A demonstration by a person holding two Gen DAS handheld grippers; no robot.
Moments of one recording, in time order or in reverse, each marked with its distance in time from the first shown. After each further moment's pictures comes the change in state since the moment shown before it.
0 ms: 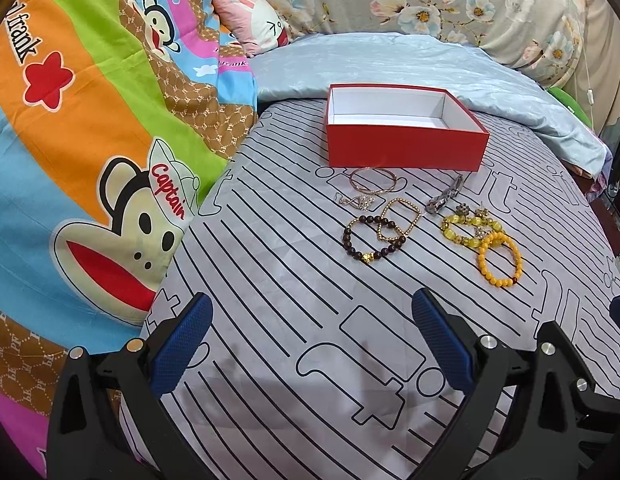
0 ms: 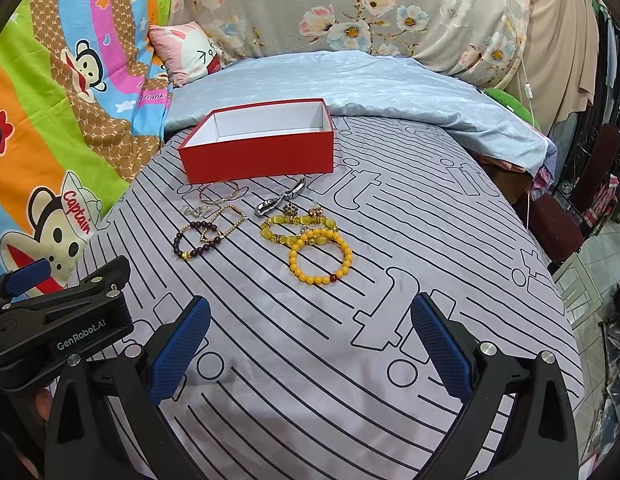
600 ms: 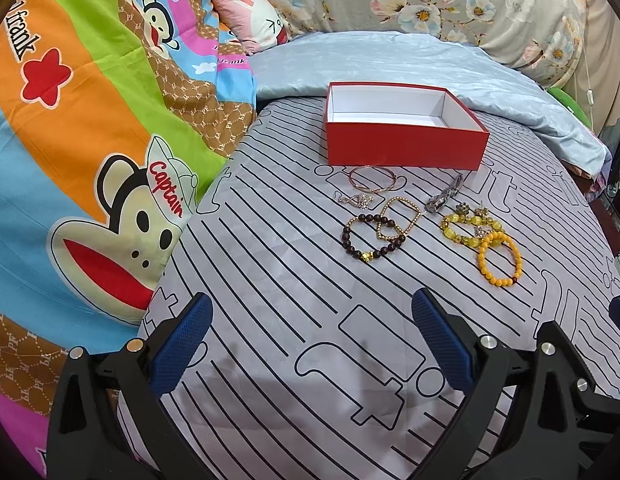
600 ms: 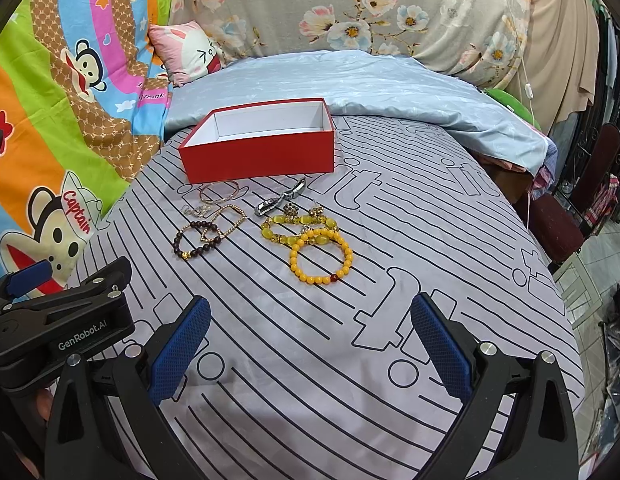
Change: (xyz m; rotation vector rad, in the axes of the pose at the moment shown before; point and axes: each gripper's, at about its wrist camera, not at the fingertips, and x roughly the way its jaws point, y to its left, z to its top) left arm 0.002 0.000 -0.001 -0.004 0.007 -0.006; right arm 0.000 0.000 0.000 -0.001 0.001 -0.001
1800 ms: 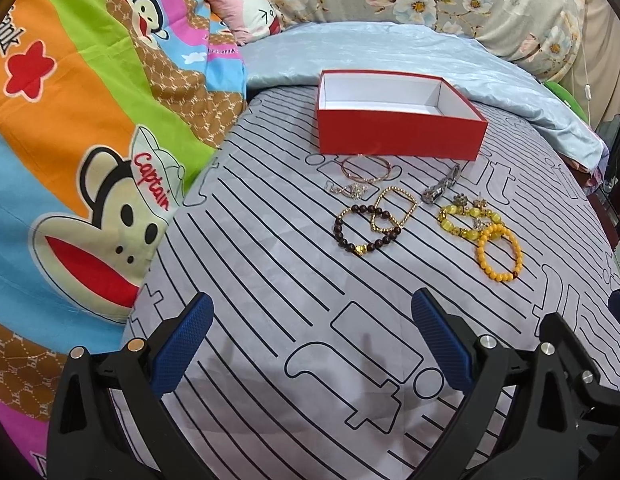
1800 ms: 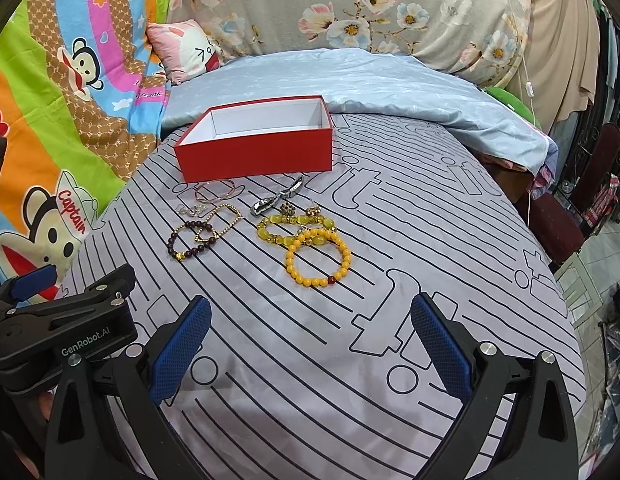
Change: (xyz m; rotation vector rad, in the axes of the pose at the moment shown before) left arm 0.019 -0.002 -0.001 -0.001 0.038 -0.037; right arm 0.010 -0.002 0.000 0.010 0.012 -0.004
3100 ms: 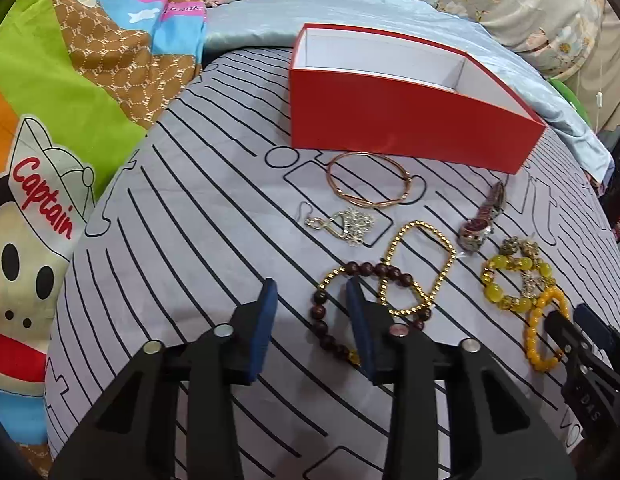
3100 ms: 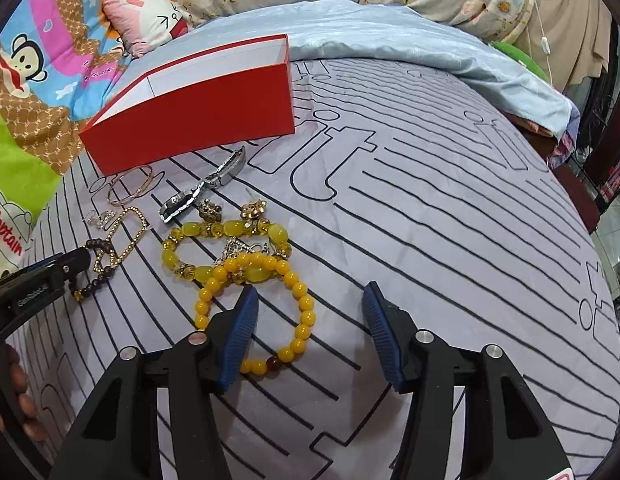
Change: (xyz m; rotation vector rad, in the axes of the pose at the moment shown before) left arm 0.118 -0.008 0.050 -0.032 0.107 -0.117; right arm 0.129 -0.033 0.031 0.033 0.140 -0.014
